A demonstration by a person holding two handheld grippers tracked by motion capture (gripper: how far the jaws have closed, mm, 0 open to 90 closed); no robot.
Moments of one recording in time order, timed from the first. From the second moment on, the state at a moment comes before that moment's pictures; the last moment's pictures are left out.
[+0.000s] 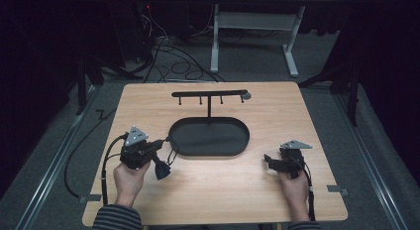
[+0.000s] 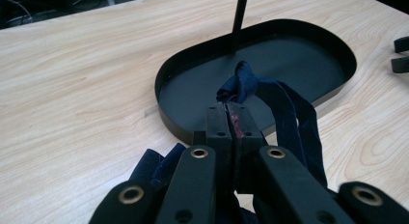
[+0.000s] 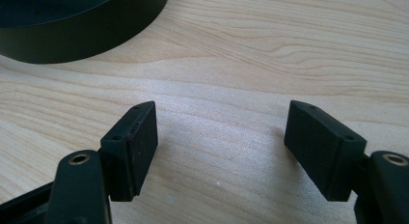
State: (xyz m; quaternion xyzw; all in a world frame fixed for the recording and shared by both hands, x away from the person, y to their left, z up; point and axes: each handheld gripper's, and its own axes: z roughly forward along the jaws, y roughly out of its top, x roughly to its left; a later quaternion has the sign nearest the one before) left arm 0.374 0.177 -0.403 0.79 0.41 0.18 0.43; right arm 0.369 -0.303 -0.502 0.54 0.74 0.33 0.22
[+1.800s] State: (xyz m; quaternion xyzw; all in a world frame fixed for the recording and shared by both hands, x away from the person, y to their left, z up) left arm 0.424 0.150 -0.341 0.77 0.38 0.19 0.47; right arm 0.369 -0.303 -0.502 0.54 0.74 0.33 0.22
